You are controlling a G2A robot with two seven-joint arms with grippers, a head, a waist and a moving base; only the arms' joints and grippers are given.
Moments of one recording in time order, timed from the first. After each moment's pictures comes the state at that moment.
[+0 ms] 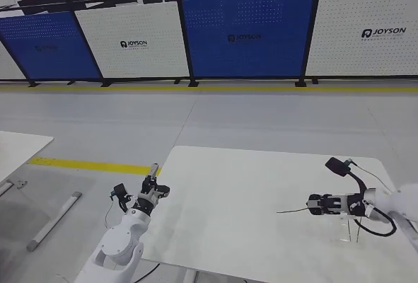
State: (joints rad) left arm 1.73 -1.15 -1.60 -1.80 -0.42 0.00 0.00; right arm -0.83 -0.83 0.94 -1.52 0.06 0.09 1.18
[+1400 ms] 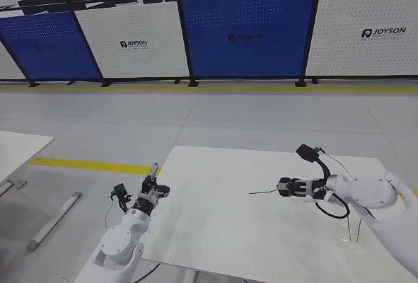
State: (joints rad) left arm 1.73 -1.15 -1.60 -1.80 -0.42 0.00 0.00; right arm -0.68 -0.97 0.72 -1.39 0.08 0.03 0.94
